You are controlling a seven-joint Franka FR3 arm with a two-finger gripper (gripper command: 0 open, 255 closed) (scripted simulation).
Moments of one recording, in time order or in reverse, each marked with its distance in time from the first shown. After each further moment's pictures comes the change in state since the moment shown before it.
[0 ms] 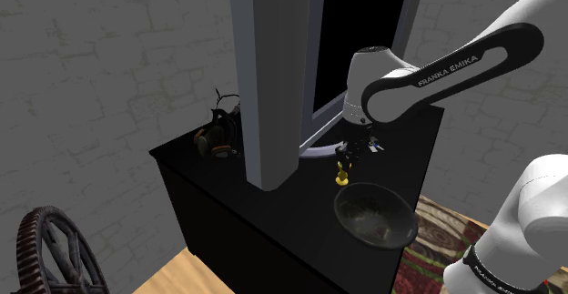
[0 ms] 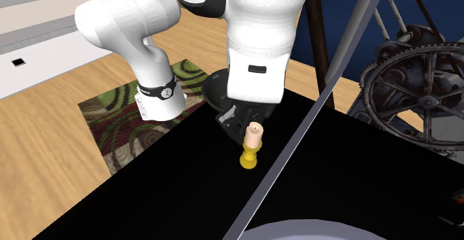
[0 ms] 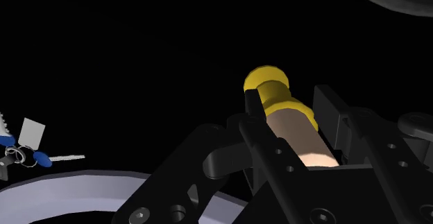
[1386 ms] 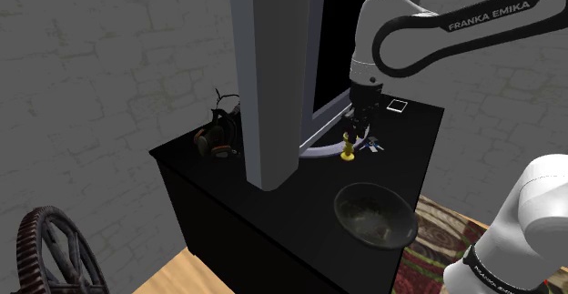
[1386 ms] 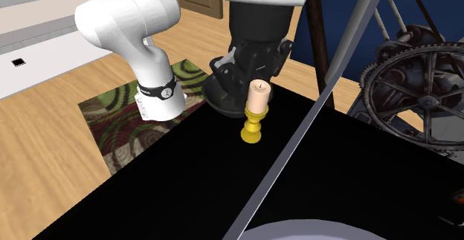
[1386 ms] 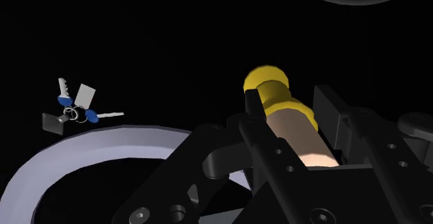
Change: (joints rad) arm 0.001 -0.134 -0.006 0.170 0.005 -0.304 -0.012
